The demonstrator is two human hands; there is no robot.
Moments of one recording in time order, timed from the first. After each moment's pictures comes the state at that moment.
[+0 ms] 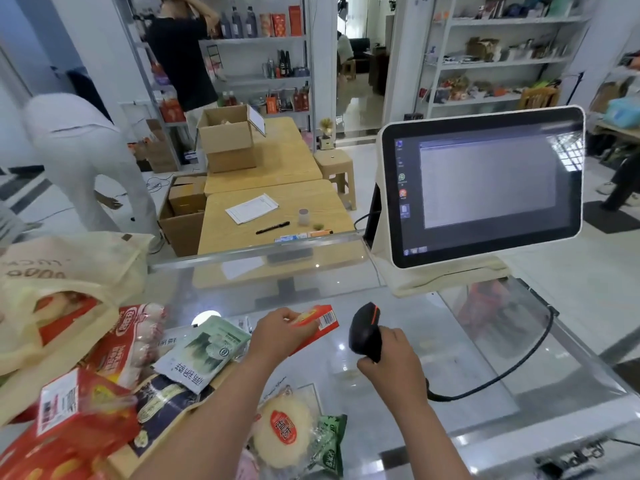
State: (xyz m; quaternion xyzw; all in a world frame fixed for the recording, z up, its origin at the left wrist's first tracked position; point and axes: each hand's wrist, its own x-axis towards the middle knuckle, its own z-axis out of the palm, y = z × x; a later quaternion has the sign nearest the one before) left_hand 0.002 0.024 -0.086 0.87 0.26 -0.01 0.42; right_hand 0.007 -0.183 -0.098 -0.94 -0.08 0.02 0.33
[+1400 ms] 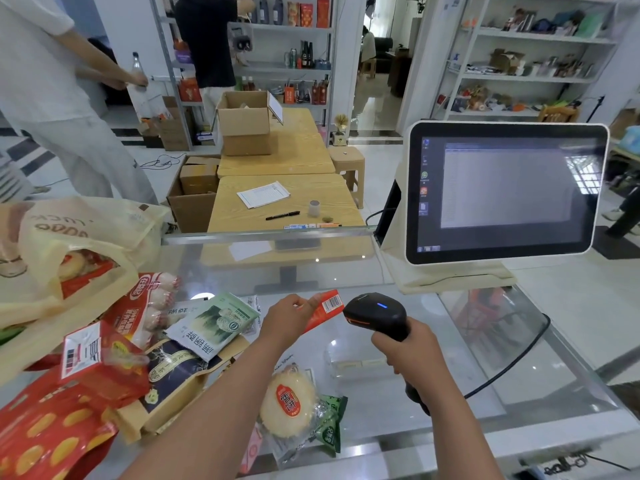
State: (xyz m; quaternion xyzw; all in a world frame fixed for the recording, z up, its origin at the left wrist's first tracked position) left_hand 0.002 0.021 -0.102 0.87 0.26 0.00 0.42; right_hand -0.013 -0.193 -0.032 -0.85 -0.03 0.11 0.51
